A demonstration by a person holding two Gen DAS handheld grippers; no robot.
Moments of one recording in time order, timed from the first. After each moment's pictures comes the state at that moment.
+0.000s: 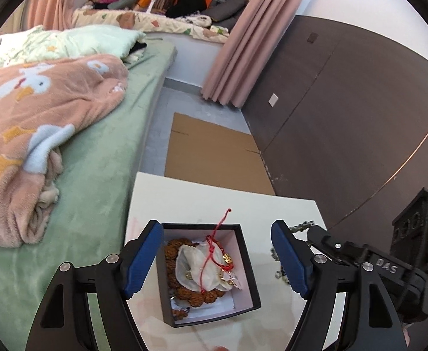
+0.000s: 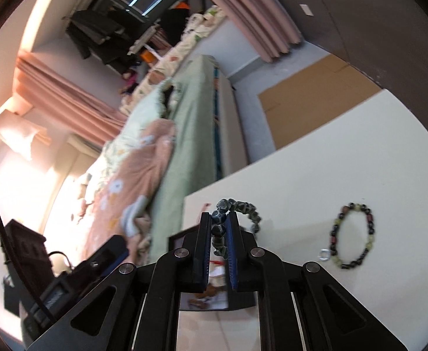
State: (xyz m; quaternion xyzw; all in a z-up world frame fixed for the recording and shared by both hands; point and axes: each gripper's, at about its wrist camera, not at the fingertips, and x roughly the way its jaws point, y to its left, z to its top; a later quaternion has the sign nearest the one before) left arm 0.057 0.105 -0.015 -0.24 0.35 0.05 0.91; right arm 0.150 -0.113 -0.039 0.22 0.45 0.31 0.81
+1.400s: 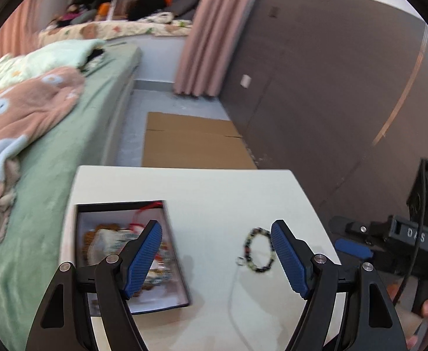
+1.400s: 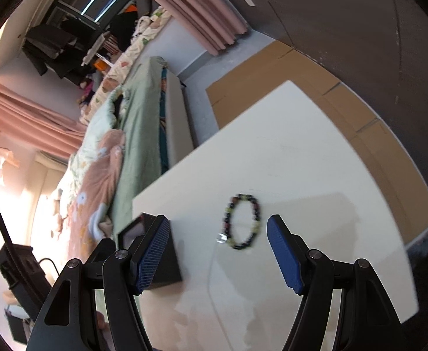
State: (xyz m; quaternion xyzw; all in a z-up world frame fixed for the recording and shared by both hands) left arm 0.087 0.000 -0.035 -0.16 0.36 0.00 0.92; right arm 0.161 -0.219 -0.051 0.23 0.52 0.21 0.80
